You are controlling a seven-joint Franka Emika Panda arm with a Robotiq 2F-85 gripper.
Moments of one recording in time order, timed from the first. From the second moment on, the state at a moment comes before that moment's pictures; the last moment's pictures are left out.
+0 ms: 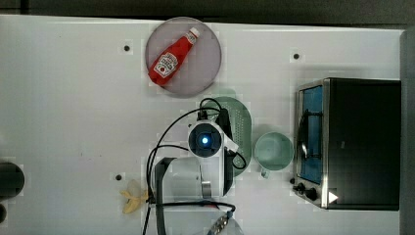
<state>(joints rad) 0.01 0.35 0.01 -2.47 -0.07 1.27 0.70</state>
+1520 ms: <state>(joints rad) 0.22 0.45 0.07 -2.35 0.03 1.17 0.94</state>
